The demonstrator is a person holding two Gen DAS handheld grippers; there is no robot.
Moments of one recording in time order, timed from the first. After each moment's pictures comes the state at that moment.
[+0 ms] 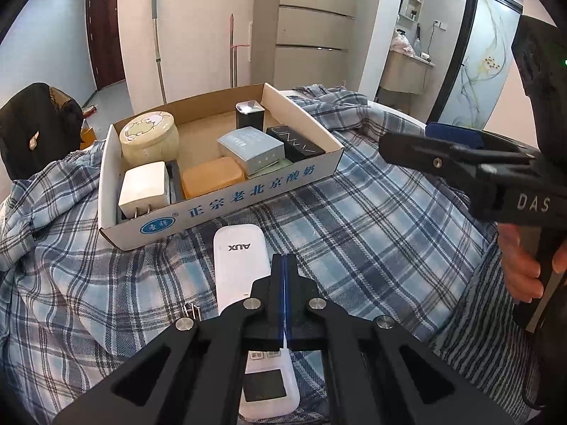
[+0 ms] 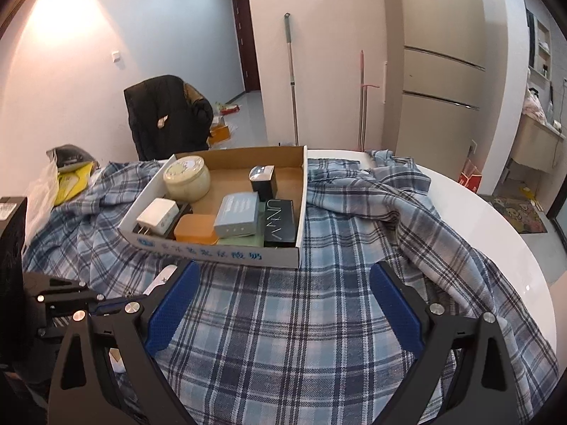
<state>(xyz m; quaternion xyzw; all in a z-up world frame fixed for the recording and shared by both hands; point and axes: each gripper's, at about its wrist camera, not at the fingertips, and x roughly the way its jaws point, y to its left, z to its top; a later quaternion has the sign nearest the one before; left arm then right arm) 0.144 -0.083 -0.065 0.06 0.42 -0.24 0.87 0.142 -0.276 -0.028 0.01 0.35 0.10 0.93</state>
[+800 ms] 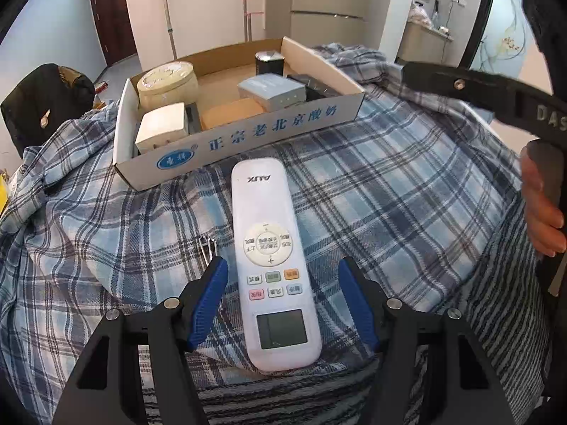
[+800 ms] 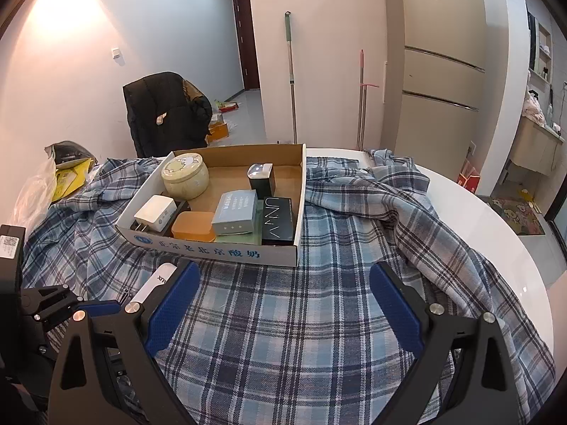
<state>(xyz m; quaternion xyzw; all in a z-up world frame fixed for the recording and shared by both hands) 0.127 -0.072 -0.090 0.09 0.48 -0.20 0.85 0.142 -0.278 -0.029 0.00 0.35 0.09 0.93</state>
